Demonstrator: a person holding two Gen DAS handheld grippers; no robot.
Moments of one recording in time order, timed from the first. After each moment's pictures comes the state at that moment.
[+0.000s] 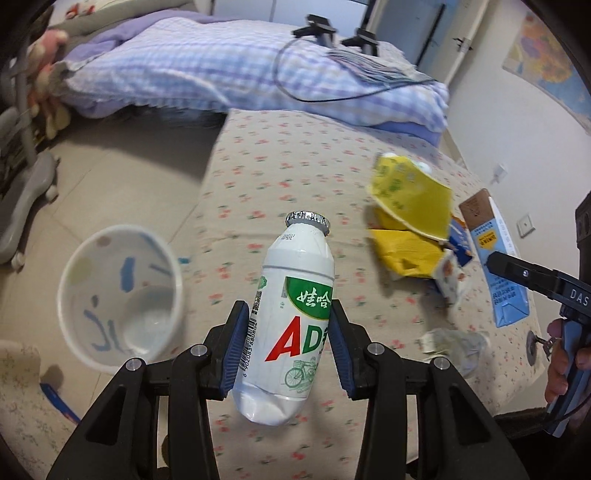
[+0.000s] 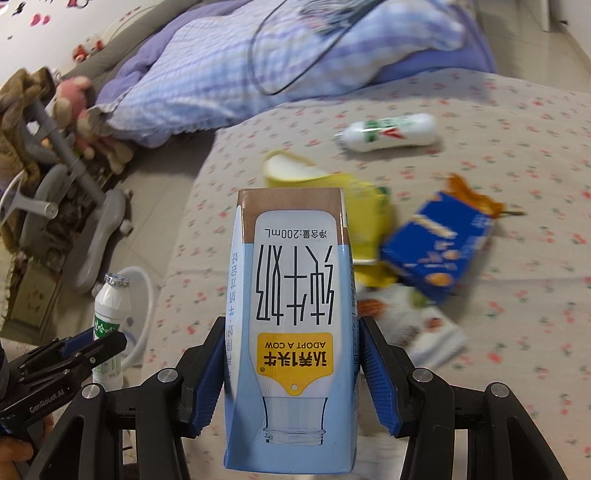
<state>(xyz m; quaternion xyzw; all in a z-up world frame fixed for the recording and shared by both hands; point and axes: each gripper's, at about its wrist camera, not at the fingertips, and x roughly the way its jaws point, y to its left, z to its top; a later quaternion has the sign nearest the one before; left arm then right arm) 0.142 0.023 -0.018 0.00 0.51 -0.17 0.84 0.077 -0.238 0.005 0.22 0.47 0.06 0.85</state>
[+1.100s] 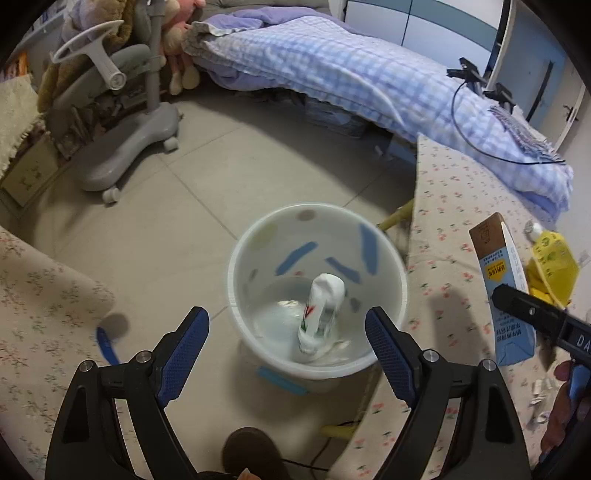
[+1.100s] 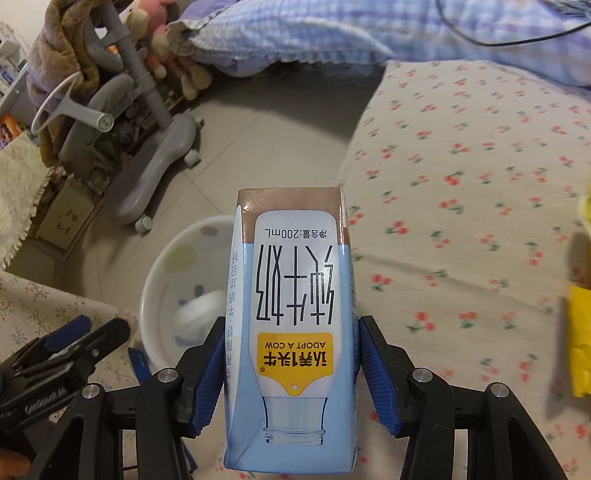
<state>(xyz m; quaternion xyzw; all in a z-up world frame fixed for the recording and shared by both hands) 0.157 0.198 -0.054 -0.05 0.50 0.04 0.87 0.173 -0.032 -0.040 0.15 0.50 0.19 0.83</state>
